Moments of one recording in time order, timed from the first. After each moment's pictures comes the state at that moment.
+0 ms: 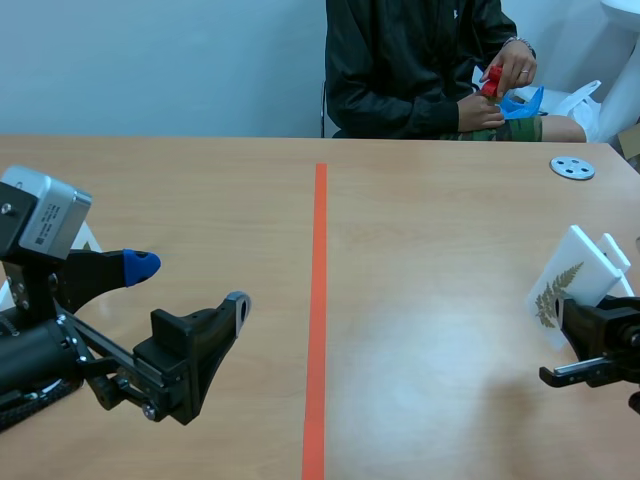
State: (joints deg) left arm 32.6 -18.6 0.8 111.4 -18.5 -25.3 5.3; right arm -27.7 15.8 16.1 92.4 10.7 26.0 1.3
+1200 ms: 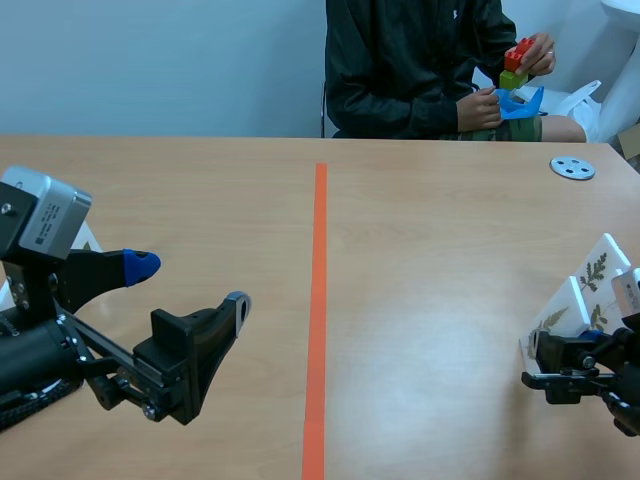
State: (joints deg) left arm 32.6 -18.6 0.8 111.4 -18.5 -25.3 5.3; right arm -17.8 13.4 16.0 73.3 10.7 24.2 3.0
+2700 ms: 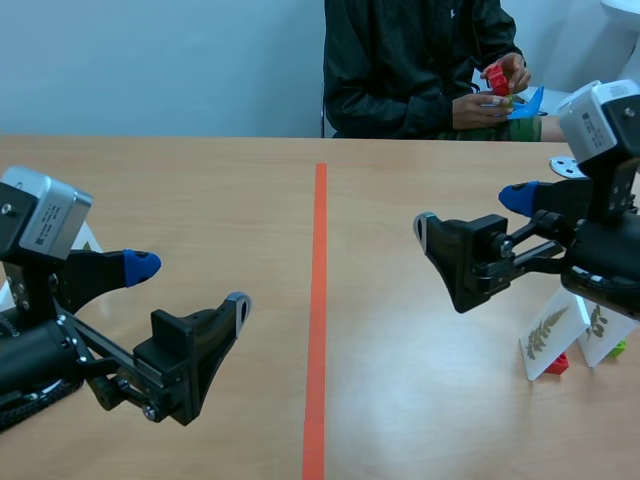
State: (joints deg) left arm 32.6 -18.6 0.8 111.4 -18.5 -25.4 5.3; right arm -18.2 14.5 8.9 104.5 20.9 36.3 -14.4
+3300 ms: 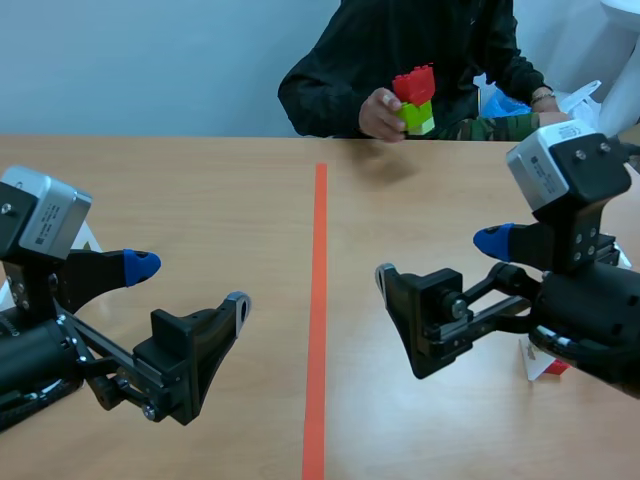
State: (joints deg) left arm 32.6 -18.6 0.8 111.4 -18.5 -25.4 5.3; right arm -29.8 14.5 2.5 115.6 16.6 26.0 -16.4
